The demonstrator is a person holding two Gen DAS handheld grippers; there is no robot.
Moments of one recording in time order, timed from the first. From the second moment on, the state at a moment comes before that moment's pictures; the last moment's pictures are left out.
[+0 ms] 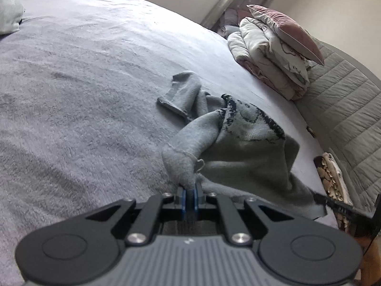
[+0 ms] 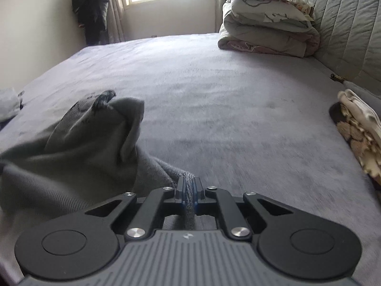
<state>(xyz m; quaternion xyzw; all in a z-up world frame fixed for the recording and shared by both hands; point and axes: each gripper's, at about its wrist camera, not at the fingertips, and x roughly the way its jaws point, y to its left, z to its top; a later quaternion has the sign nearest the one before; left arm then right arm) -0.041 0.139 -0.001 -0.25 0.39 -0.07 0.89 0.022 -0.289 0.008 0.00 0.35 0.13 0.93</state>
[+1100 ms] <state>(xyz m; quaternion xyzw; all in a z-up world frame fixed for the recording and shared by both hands) -0.013 0.159 -0.011 -0.18 0.45 -0.08 0.87 0.052 -0.300 0.001 0.10 0.43 0.17 0.88</state>
